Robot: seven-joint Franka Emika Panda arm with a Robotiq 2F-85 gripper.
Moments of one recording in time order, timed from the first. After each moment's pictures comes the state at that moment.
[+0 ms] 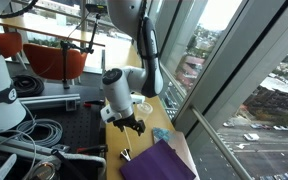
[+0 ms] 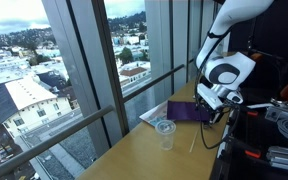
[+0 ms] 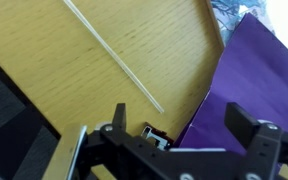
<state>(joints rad) 0.34 0.60 -0.25 -2.26 2.49 2.96 -0.23</state>
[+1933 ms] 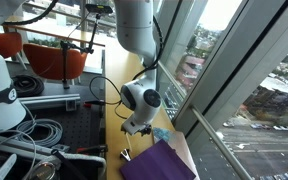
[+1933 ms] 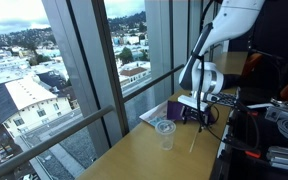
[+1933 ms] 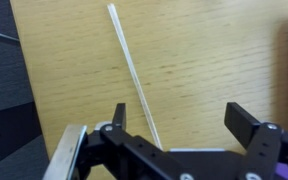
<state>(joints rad) 0.10 0.77 -0.04 -2.11 1.11 2.83 0.73</state>
